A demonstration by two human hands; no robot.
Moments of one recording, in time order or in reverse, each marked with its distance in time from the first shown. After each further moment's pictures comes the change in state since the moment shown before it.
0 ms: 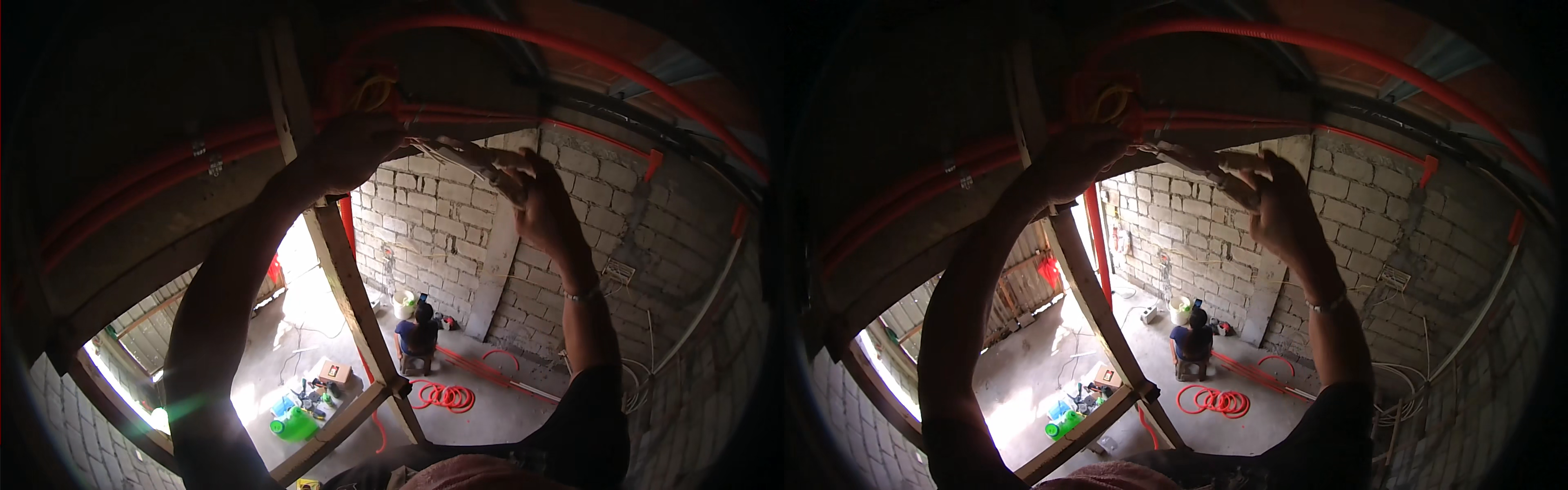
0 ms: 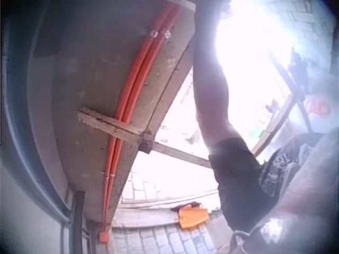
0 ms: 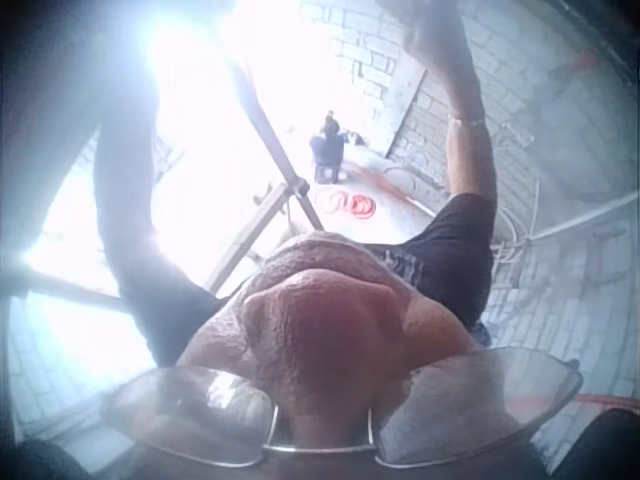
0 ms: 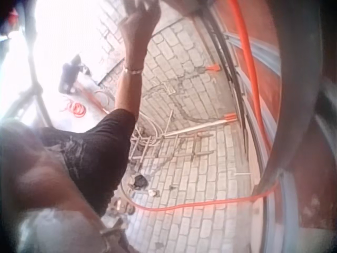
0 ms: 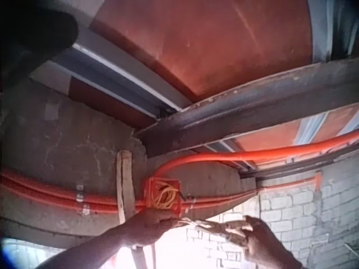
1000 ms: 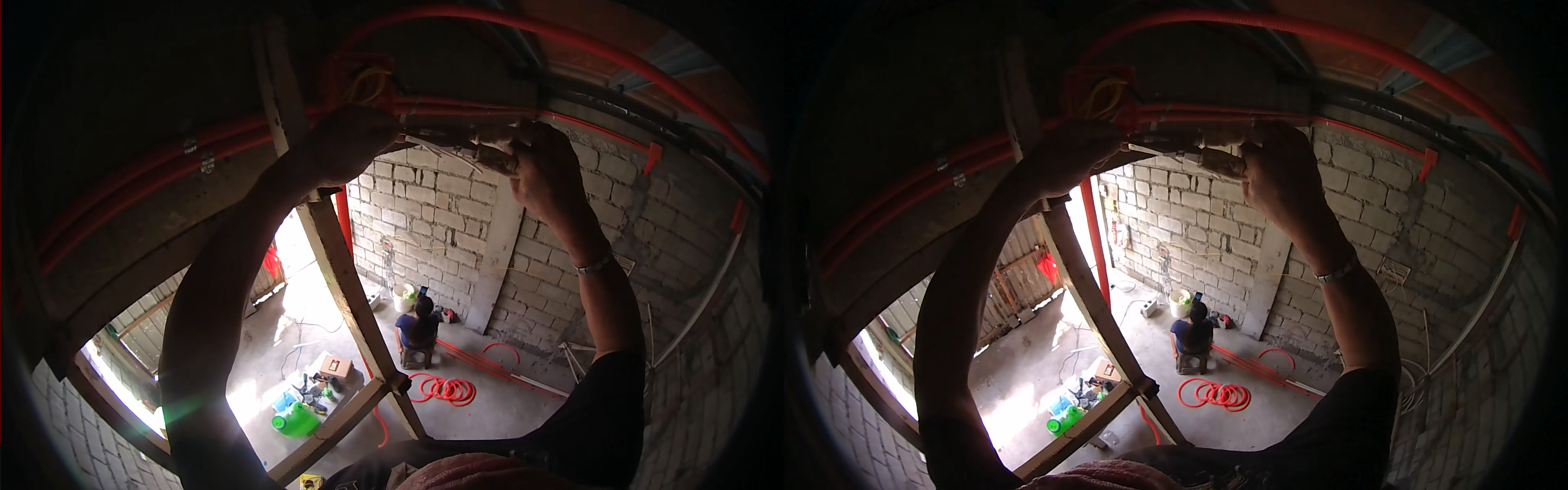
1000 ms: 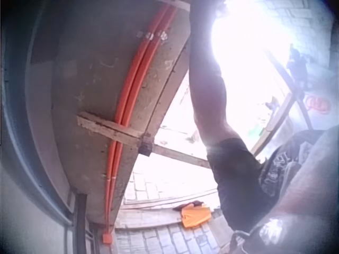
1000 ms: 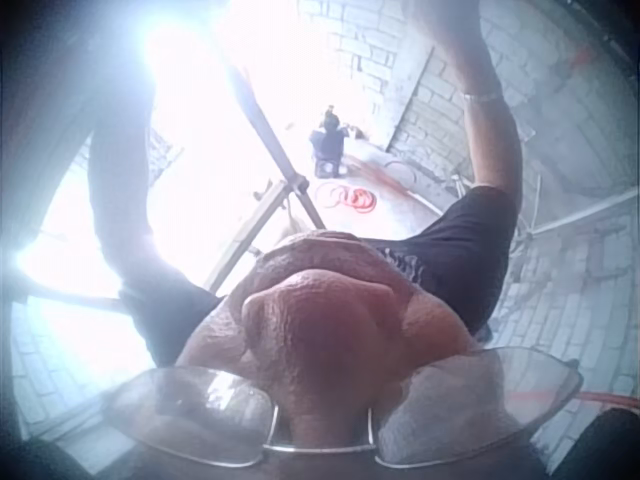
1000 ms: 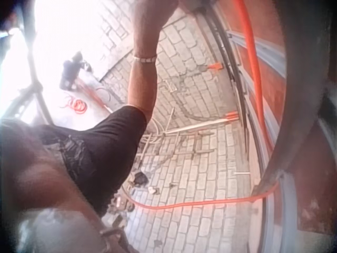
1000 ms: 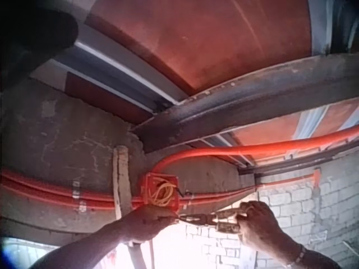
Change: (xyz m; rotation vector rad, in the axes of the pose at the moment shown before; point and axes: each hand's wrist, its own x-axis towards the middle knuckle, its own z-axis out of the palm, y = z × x) left_hand 0.006 0.001 -0.004 0.202 -0.150 0.001; right_hand 0.034 0.003 -0.014 -0.243 0.099 -0.164
